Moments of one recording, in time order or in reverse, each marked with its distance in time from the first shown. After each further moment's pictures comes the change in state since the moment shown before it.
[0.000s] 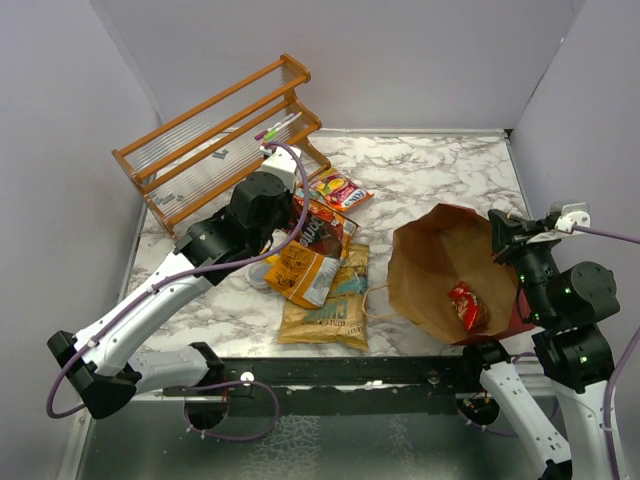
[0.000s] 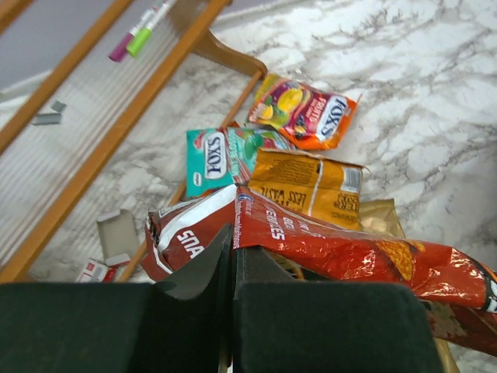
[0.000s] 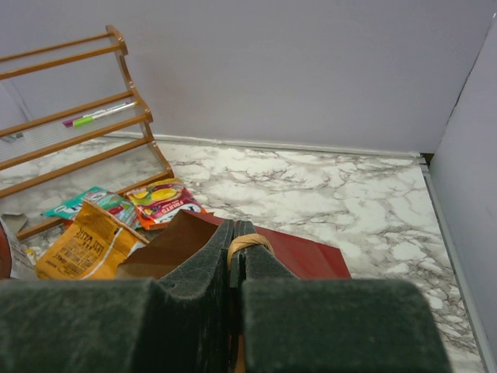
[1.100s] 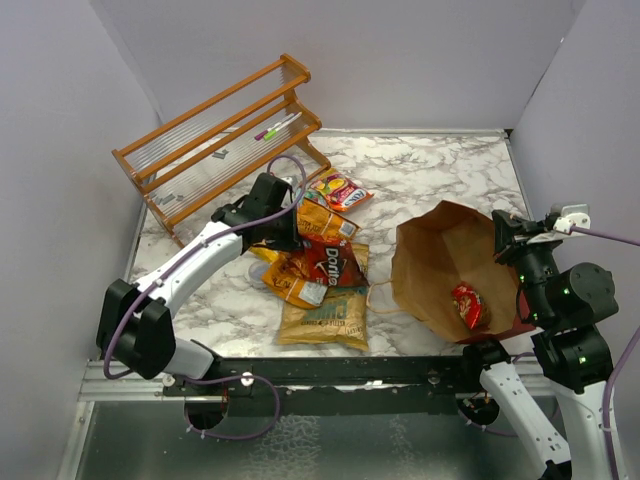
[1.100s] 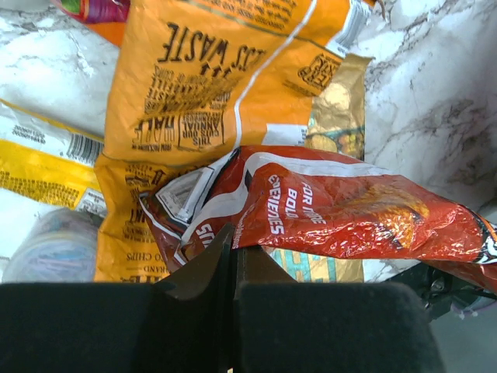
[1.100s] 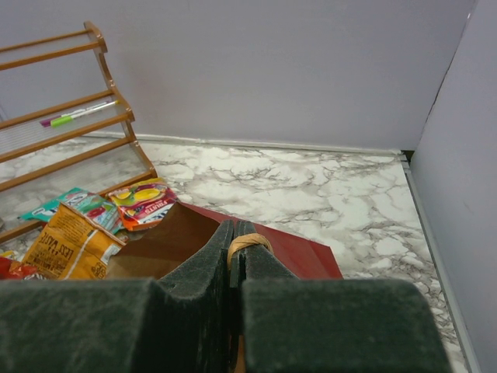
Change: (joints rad) left arm 0.286 0.277 -0.174 -0.076 0.676 -0.378; right arm 0.000 -0.015 -0.012 0.001 0.050 -0.027
